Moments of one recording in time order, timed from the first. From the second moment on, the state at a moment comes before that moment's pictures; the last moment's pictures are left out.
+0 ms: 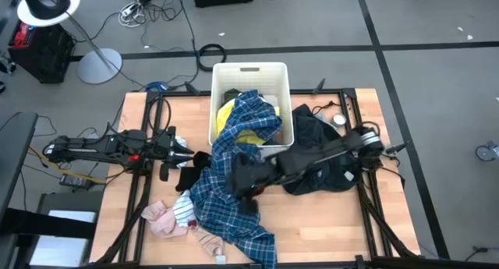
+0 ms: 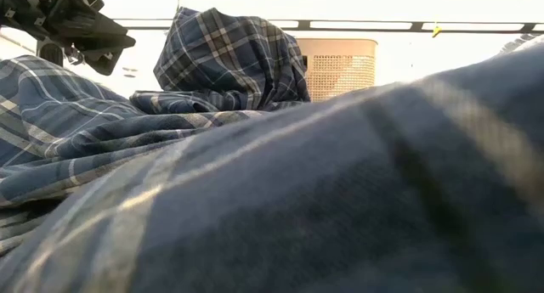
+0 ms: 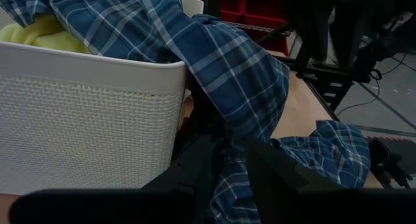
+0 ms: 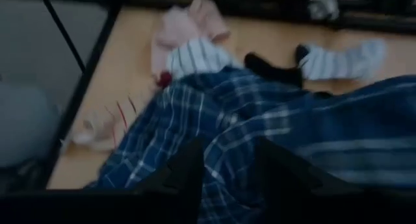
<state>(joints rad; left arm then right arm) -0.06 0.29 0.35 -0.29 -0.02 -0.19 0.29 1.99 1.89 -0.63 0.15 0.11</state>
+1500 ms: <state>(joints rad) -0.06 0.29 0.35 -0.32 -0.02 -0.20 0.29 2.13 2.31 -0.86 0.37 -0.06</state>
